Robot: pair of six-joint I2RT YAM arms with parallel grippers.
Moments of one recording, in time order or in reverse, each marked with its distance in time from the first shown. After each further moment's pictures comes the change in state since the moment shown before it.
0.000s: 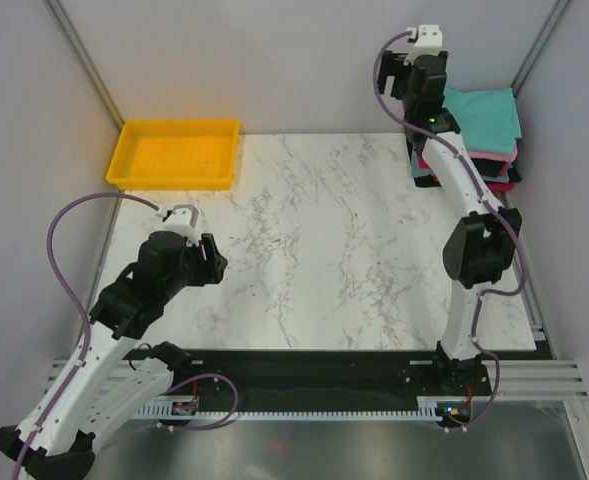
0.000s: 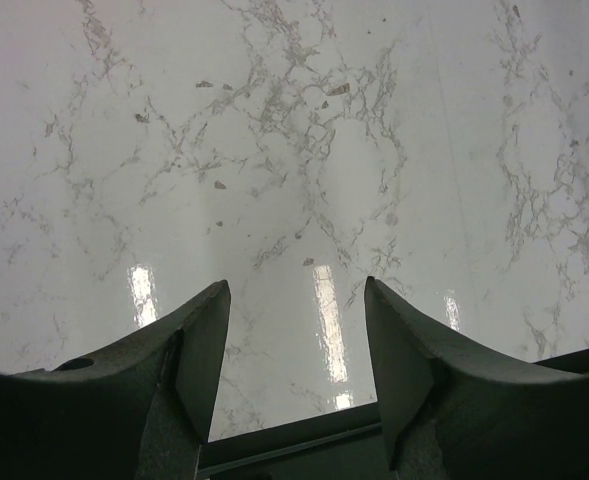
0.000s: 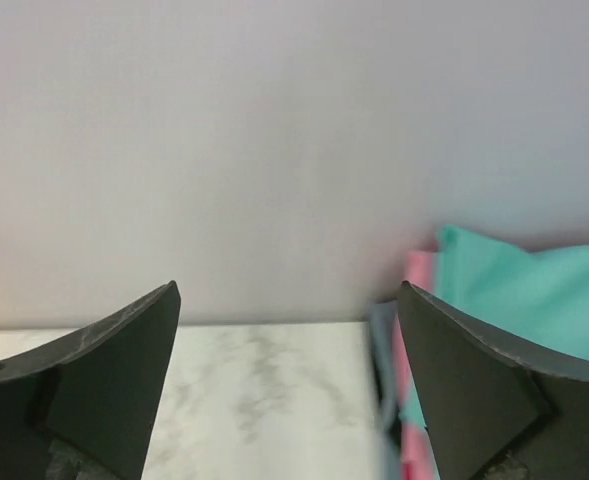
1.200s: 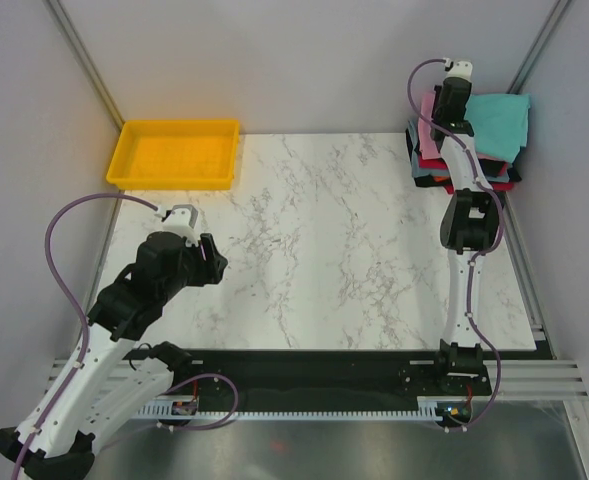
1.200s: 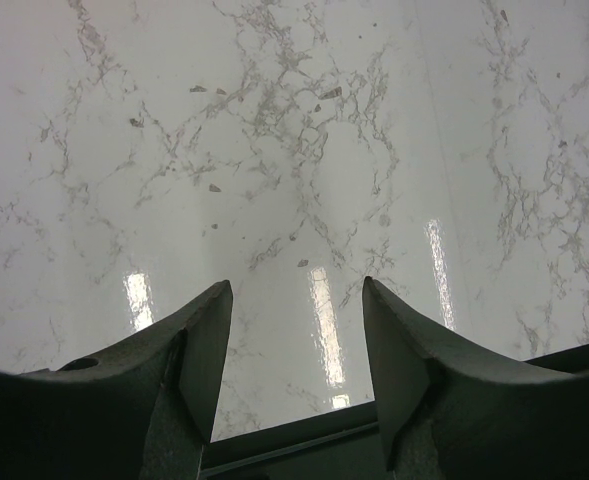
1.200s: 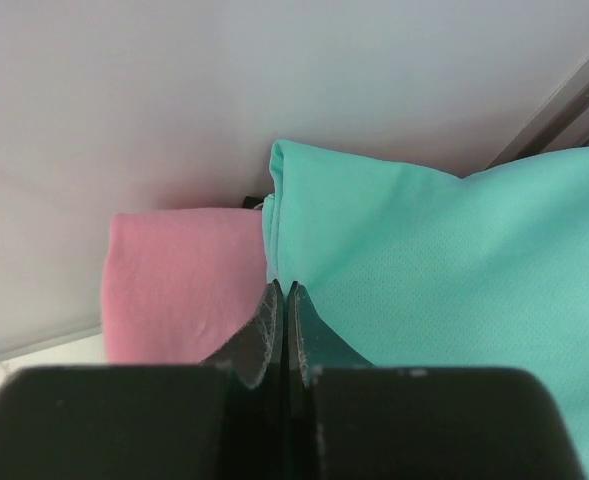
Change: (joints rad) left arm -0.002 -0.008 0.004 0.000 0.008 0.000; right arm -0.190 0.460 0.342 -0.054 0.087 -0.045
